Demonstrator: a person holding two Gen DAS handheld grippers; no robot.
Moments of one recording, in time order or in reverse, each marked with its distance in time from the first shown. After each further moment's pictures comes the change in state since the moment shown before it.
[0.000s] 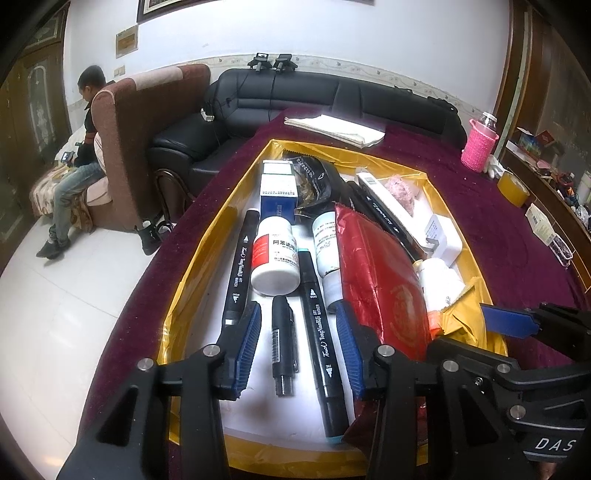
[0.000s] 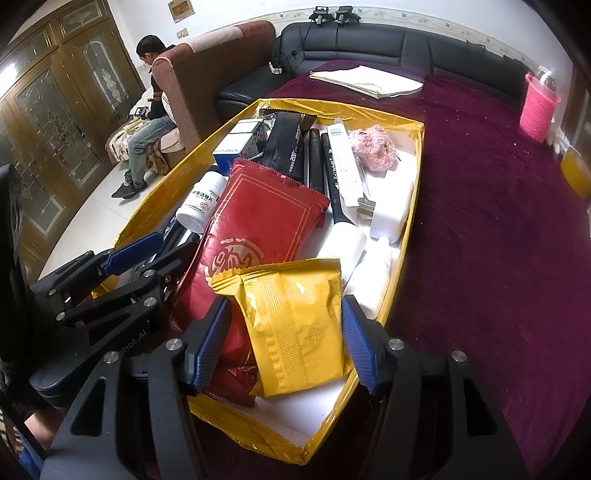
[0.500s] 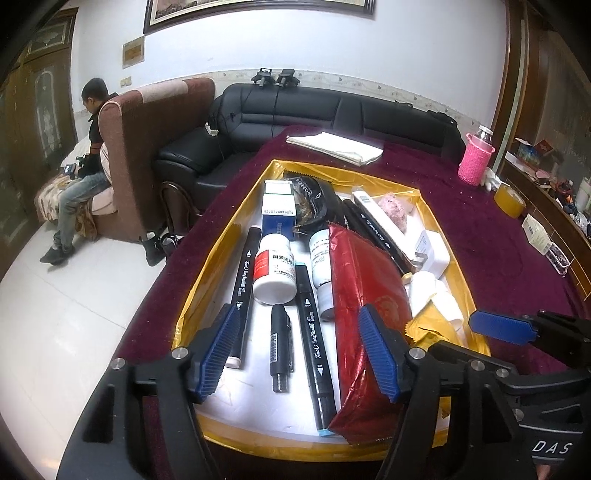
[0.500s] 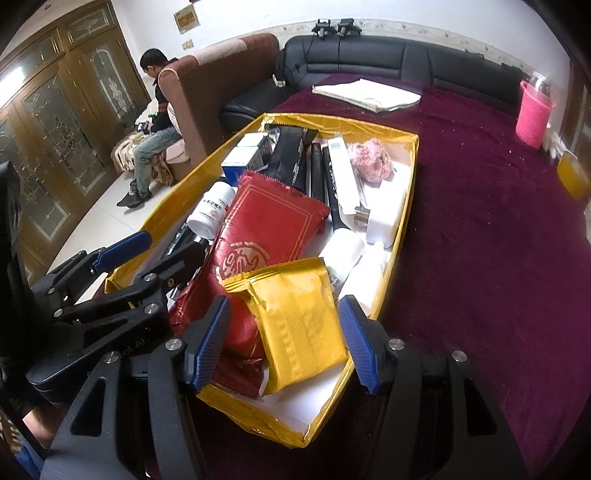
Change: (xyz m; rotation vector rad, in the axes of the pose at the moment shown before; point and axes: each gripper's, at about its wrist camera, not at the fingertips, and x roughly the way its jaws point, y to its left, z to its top) left arm -0.019 -0.005 0.001 -0.009 -0.065 0.016; right arm -0.018 0.001 -0.008 -0.007 -0.063 0.013
